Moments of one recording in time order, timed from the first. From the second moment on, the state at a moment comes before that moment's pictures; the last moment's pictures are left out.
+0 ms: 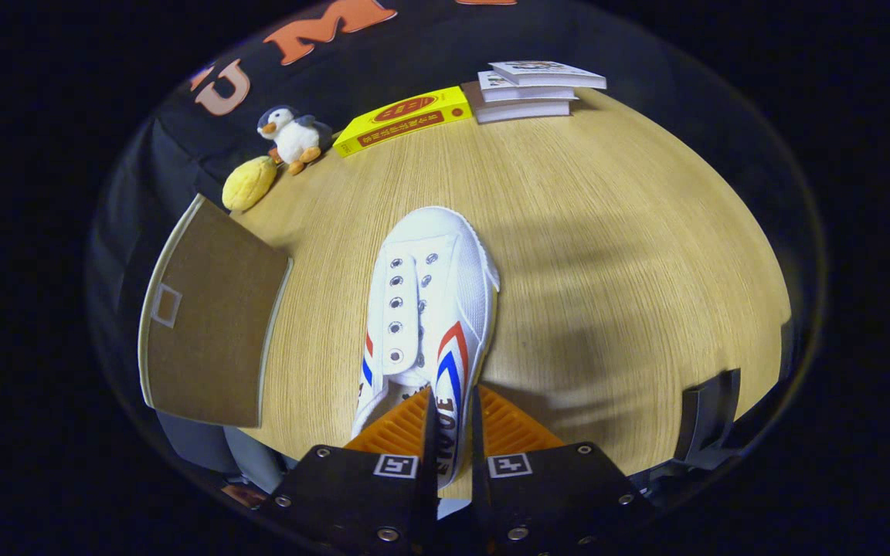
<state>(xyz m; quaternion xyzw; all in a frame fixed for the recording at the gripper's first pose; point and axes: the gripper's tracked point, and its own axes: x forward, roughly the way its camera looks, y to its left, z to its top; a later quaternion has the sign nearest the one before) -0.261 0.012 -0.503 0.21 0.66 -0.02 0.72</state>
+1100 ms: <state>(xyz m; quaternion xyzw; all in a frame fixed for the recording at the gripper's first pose) -0.135 0.097 -0.355 0.31 0.55 0.06 0.77</state>
